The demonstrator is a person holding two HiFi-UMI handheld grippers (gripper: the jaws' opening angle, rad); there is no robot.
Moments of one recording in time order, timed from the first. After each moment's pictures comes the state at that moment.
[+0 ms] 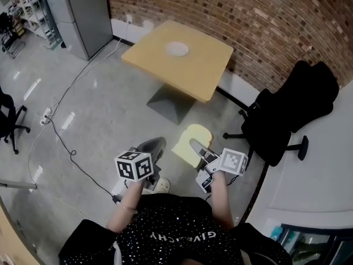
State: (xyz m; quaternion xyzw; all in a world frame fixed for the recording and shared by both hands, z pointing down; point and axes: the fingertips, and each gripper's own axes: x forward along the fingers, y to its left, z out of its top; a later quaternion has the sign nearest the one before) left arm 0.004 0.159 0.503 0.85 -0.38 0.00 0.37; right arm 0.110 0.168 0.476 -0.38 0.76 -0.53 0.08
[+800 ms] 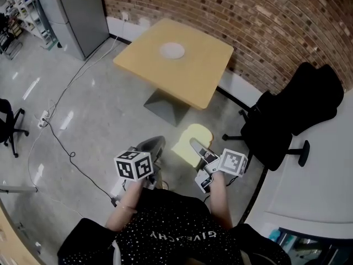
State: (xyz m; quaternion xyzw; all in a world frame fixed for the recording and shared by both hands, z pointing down) left arm 0.035 0.087 0.509 0.84 -0.39 0.01 0.38; right arm 0.145 0.099 0.487 -0.38 0.73 -0.56 0.11
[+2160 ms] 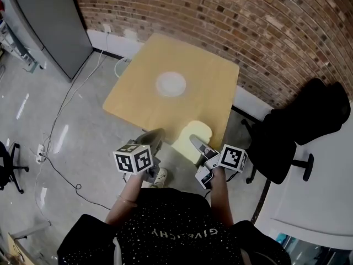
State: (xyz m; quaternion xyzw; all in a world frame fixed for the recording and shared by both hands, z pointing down) left arm 0.012 -0.235 0.494 0.86 -0.34 0.03 0.38; right arm 0.119 -0.198 0.483 -0.42 0.69 -0.57 0.14
